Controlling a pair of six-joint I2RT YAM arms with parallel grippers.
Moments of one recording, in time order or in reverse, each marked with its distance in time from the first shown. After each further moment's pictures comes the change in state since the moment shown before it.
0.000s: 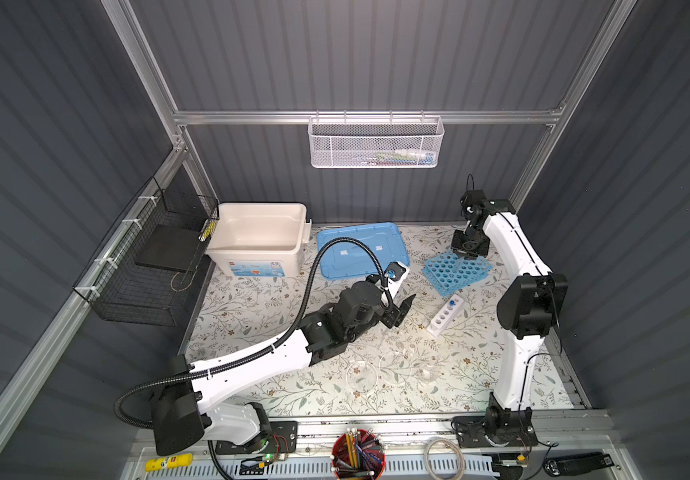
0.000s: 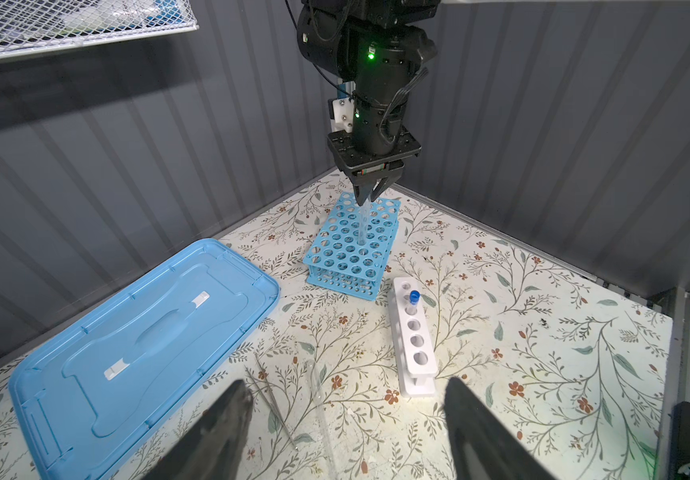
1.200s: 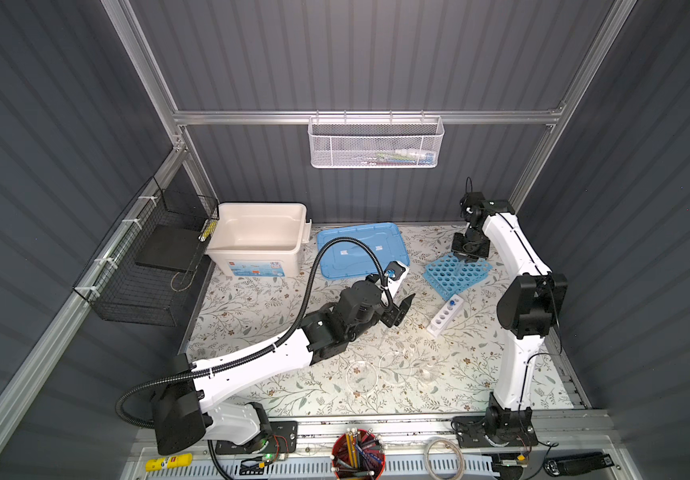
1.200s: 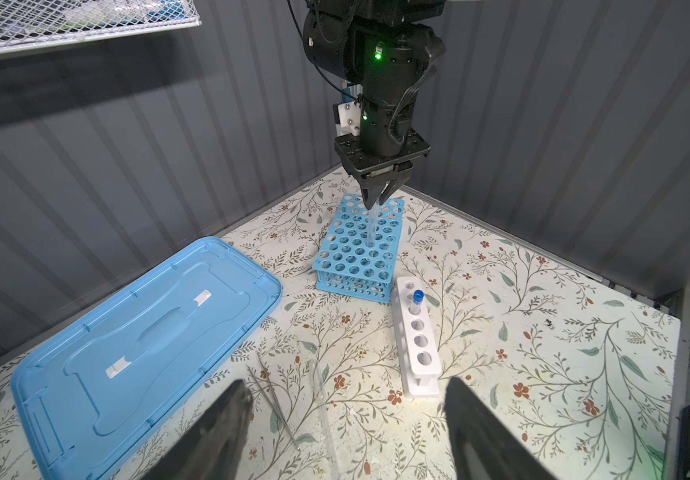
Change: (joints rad) left arm 0.006 0.008 -0.001 0.006 0.000 0.000; right arm 0.000 0.001 -0.013 -0.022 -0.002 -0.022
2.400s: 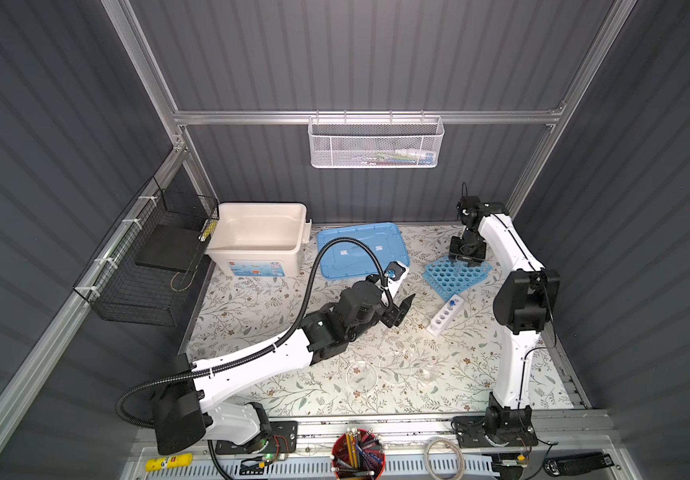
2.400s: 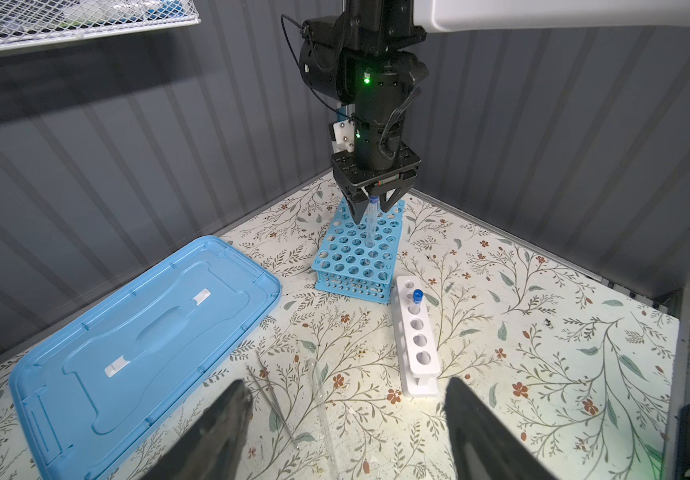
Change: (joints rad) left arm 0.000 0.000 -0.001 0.000 -0.004 -0.003; right arm -0.006 0.062 0.037 -0.010 -0.011 -0.030
